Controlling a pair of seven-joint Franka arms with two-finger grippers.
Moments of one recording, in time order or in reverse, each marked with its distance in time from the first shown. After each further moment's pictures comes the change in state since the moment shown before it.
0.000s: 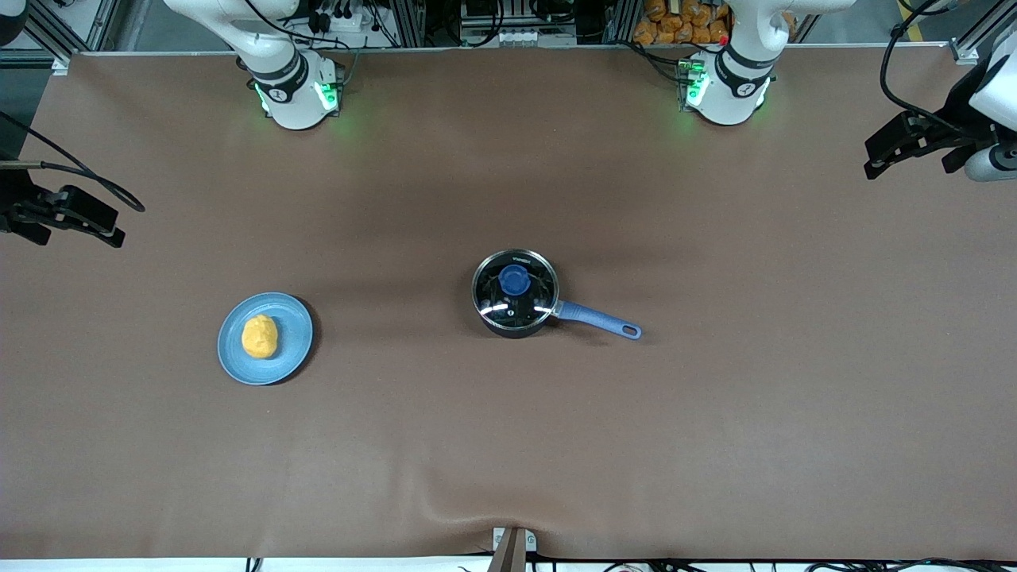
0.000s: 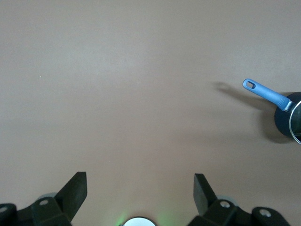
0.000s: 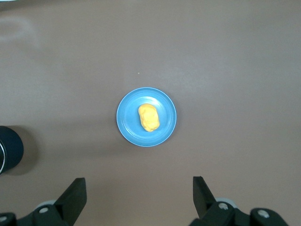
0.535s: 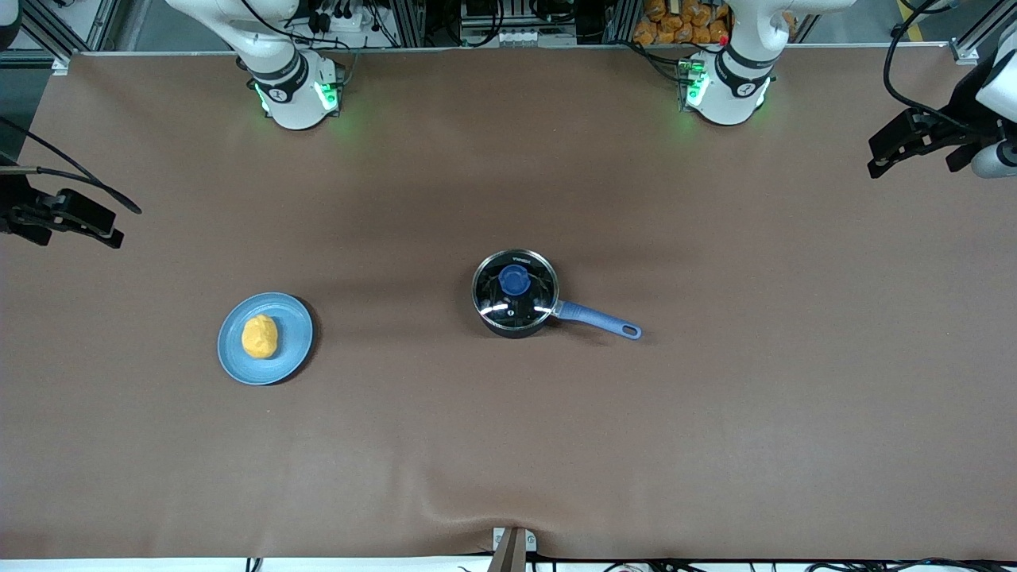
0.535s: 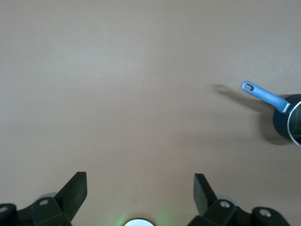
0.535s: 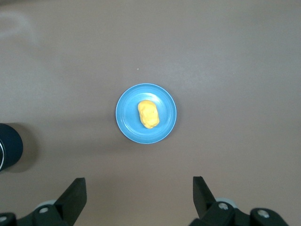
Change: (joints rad) left arm -0.003 0.001 0.001 0.011 -0.006 0.000 0.000; right arm -0.052 0.001 0.051 -0.017 0.003 -0.004 -0.006
